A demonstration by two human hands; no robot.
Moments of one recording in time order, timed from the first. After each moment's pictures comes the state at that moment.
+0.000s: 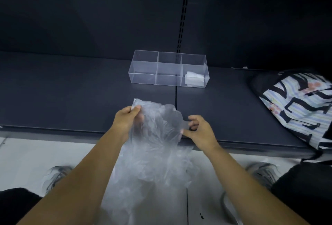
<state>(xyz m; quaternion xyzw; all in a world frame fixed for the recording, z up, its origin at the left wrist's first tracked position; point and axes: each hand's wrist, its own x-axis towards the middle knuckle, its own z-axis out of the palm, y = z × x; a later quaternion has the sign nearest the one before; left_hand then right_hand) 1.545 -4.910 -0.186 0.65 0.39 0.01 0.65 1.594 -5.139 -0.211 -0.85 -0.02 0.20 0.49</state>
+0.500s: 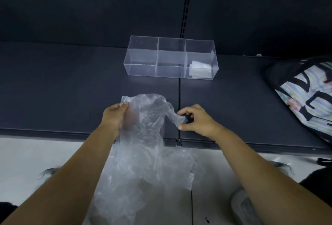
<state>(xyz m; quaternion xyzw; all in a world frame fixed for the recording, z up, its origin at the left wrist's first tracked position) 1.576 -4.865 -0.240 0.63 0.48 0.02 0.61 1.659 -5.124 -0.240 -0.87 -0.16 0.30 0.36</state>
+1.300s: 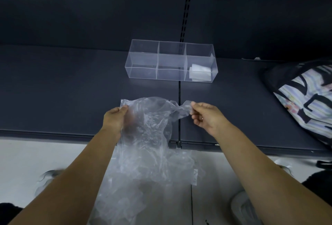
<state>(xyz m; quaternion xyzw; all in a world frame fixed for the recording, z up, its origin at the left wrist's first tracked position) 1.576 -4.873 -0.241 0.61 0.50 0.06 0.61 1.671 -5.123 -0.222 -0.66 0.16 0.31 0.66</state>
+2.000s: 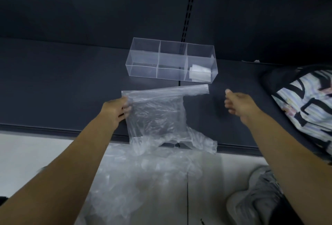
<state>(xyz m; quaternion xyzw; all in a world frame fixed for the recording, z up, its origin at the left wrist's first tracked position) 1.594 -4.860 -0.220 0.55 0.46 0.00 0.70 1.726 -5.192 -0.199 -0.82 0.17 0.17 0.51</state>
